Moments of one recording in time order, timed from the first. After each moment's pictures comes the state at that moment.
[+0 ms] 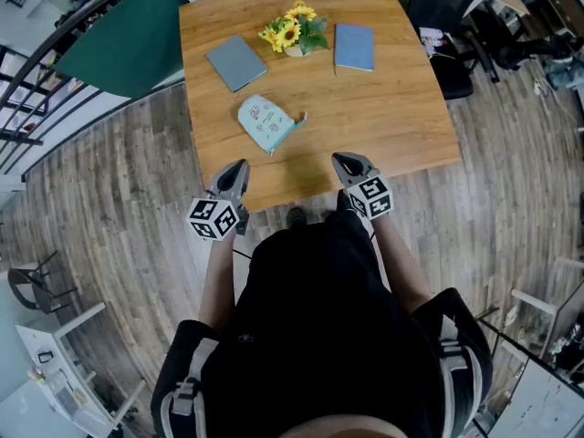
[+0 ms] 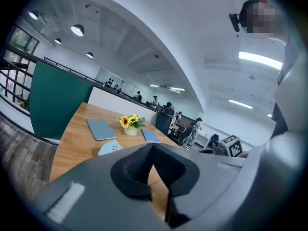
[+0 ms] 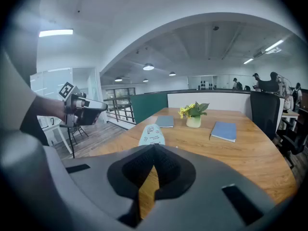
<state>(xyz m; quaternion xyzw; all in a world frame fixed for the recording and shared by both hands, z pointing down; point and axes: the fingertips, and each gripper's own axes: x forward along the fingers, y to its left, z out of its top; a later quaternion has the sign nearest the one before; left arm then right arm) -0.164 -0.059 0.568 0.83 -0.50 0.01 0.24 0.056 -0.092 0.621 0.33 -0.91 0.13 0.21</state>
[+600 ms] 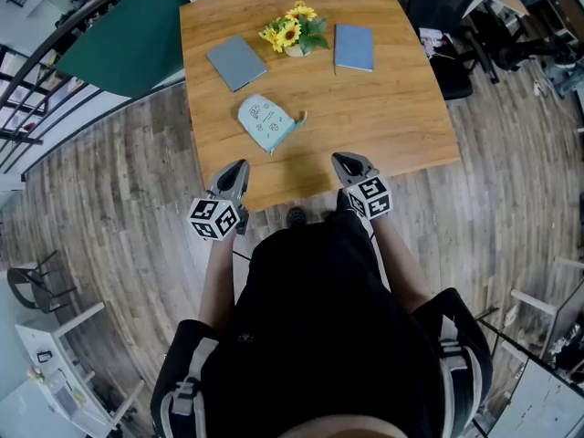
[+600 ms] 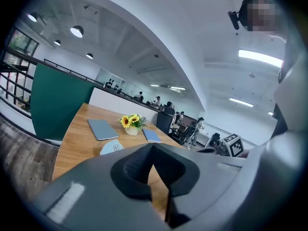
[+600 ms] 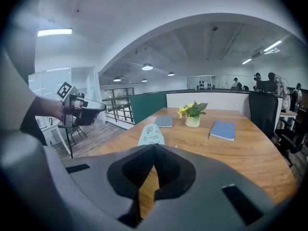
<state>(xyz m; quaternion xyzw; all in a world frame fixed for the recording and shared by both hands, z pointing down) -0.165 -0.055 0.569 0.83 -0.51 0.01 0.24 0.057 -0.090 0.621 0.34 -0.91 0.13 0.21</state>
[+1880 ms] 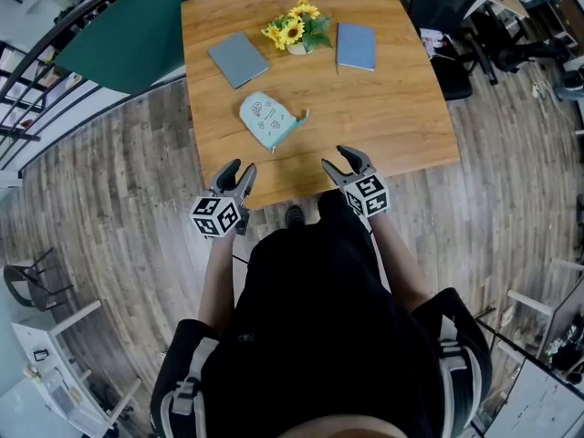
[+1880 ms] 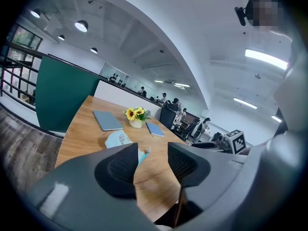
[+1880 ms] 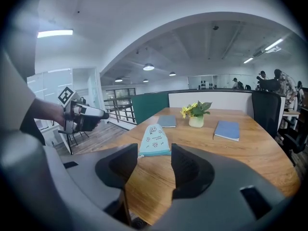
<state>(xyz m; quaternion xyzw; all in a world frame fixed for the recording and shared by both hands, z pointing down) -0.171 -0.049 0.600 0.81 -0.51 0.03 0.28 0.043 -0.090 0.626 0.33 -0.91 0.13 0.21</state>
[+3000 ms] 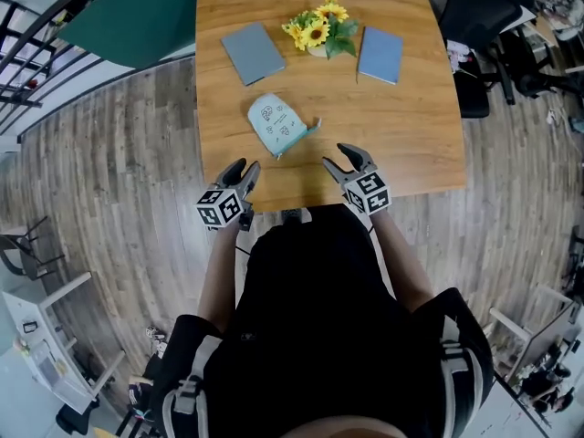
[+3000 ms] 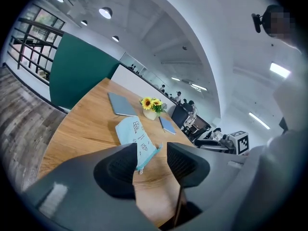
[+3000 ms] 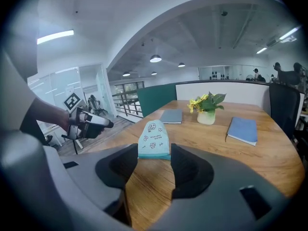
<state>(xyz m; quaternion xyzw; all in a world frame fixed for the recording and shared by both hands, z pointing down) -0.186 -0.088 0.665 0.75 -0.54 0.01 0.38 0.017 -0.150 0.651 0.26 -0.92 0.15 0.25</state>
